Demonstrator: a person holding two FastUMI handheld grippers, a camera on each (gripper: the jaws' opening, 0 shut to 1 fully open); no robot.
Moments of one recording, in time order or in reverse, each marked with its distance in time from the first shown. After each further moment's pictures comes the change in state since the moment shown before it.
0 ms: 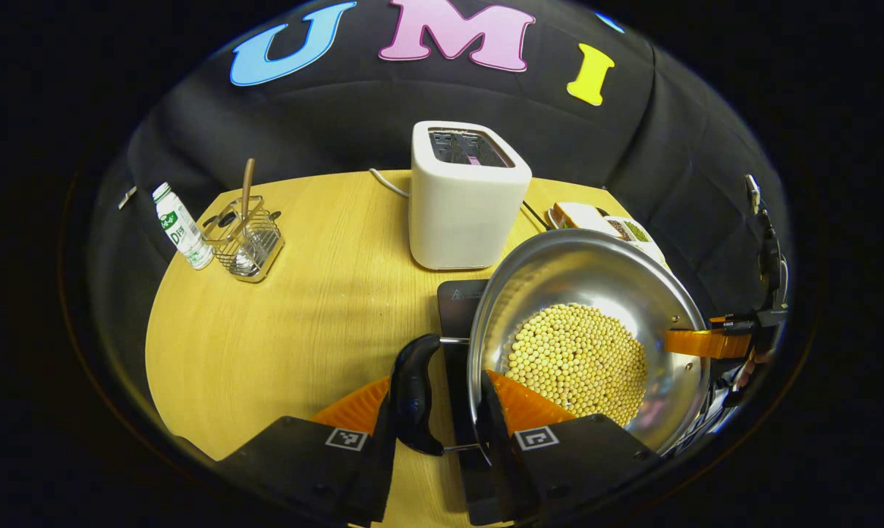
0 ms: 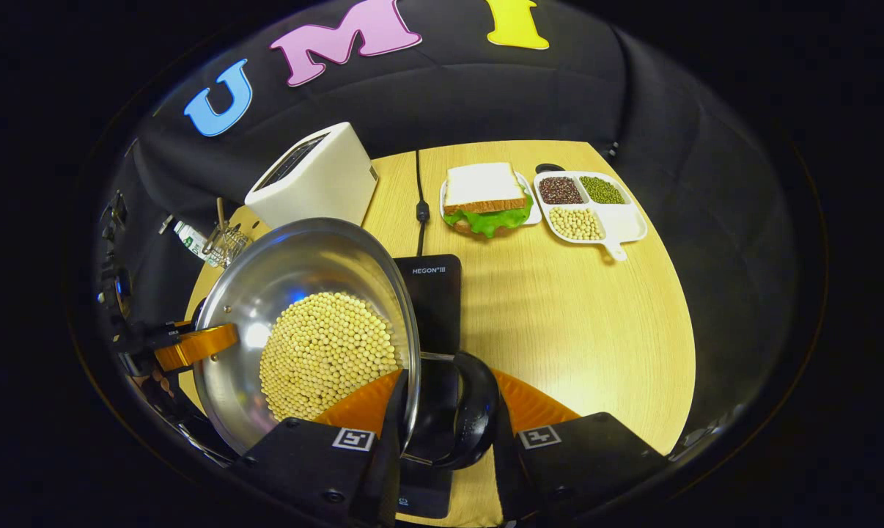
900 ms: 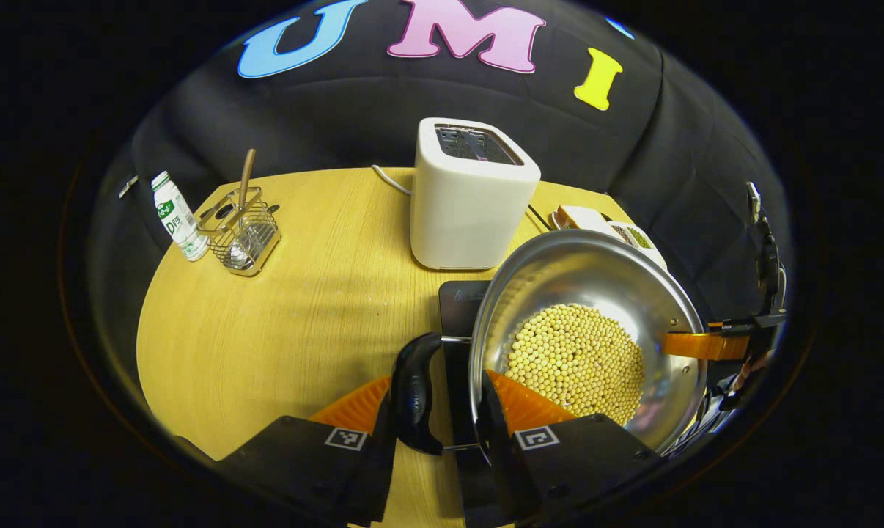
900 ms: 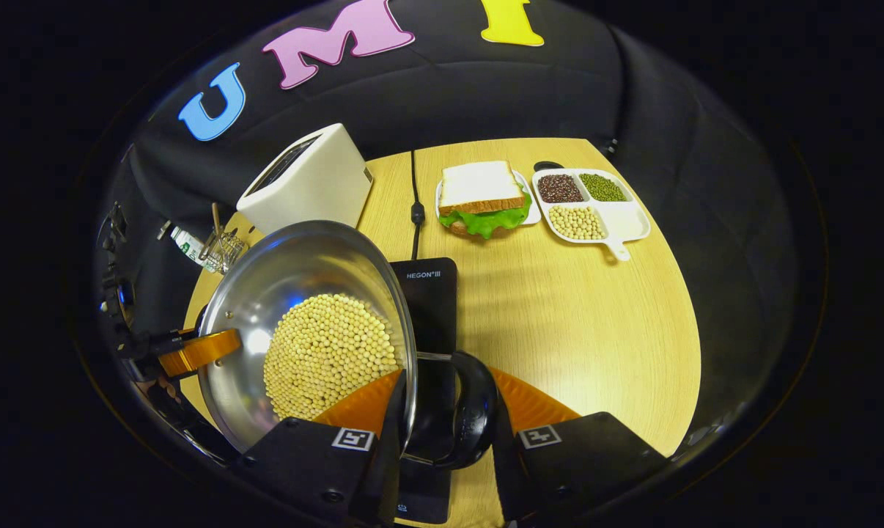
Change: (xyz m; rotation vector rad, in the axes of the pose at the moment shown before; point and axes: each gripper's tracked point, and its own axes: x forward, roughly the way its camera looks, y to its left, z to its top) left arm 0.005 0.001 -0.001 -0.033 -0.011 -0.013; right arm 0.001 -0.009 0.003 0.021 -0.005 0.003
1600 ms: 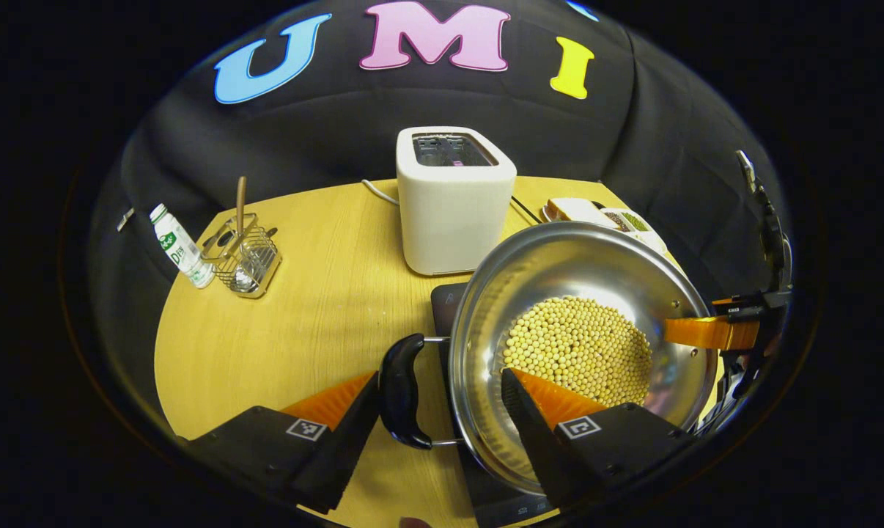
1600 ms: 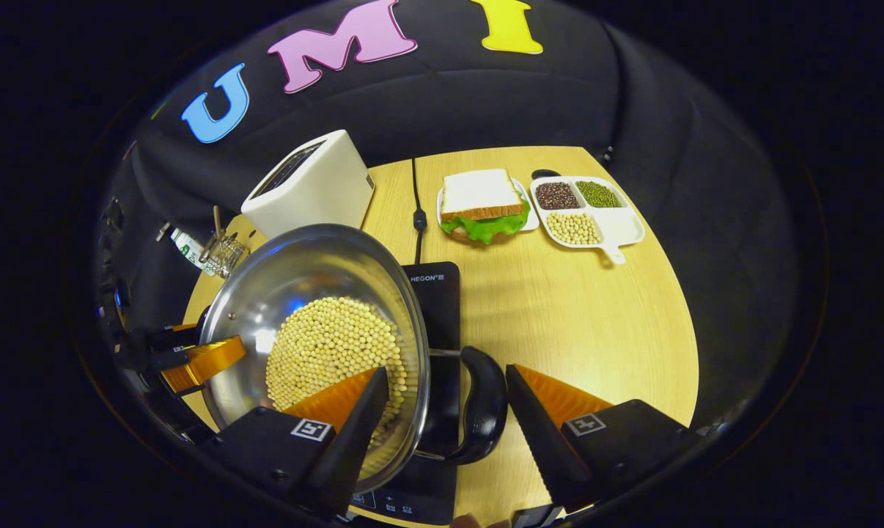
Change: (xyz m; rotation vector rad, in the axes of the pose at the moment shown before) left arm -0.010 -0.006 0.001 0.108 -0.028 0.045; right arm -0.011 0.006 0.004 -0.008 -0.046 -0.022
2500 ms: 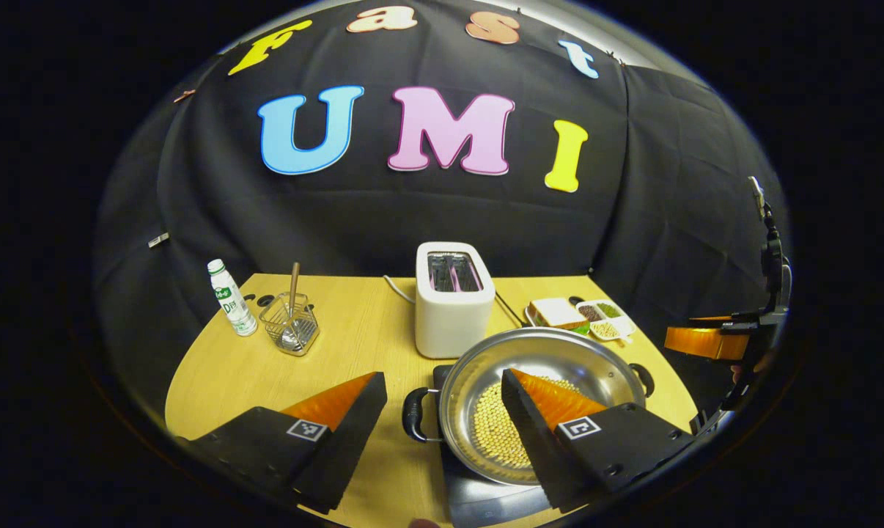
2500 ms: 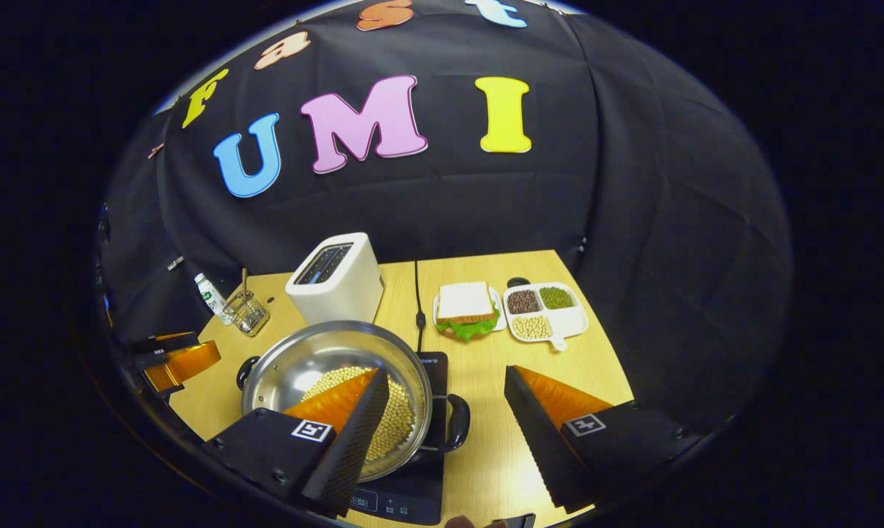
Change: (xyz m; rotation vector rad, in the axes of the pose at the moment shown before) left arm -0.123 -0.013 0.073 -0.070 -0.403 0.014; right arm -0.129 0.005 0.086 -0.057 -0.421 -0.031
